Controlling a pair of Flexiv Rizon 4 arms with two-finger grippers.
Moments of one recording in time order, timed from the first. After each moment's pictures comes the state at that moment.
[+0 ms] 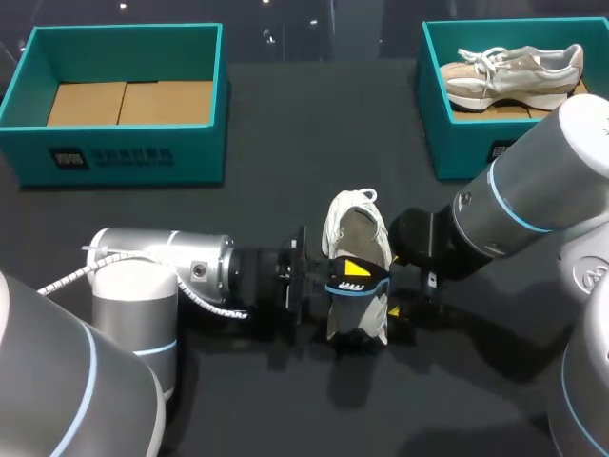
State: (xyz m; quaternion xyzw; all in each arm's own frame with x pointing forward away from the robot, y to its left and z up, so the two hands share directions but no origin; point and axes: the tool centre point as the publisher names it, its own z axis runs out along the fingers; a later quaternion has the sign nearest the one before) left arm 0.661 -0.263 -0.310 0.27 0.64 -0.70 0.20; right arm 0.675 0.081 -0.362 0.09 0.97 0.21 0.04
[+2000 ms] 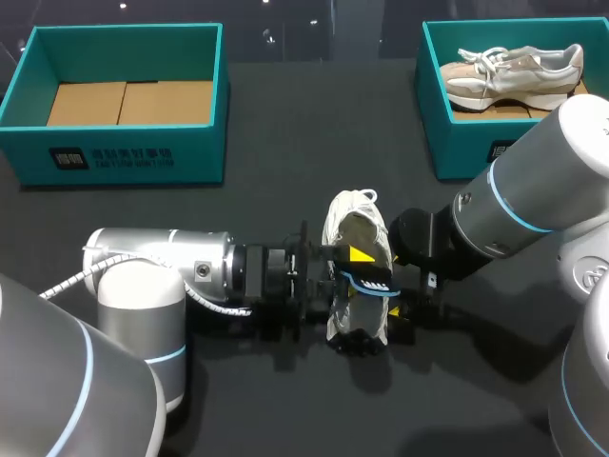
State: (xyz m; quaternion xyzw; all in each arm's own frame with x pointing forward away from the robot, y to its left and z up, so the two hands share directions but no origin) left arm 0.670 -0.269 -0.305 0.27 0.66 -0.66 0.23; right arm 0.675 0.081 -0.362 0.09 0.97 0.21 0.04
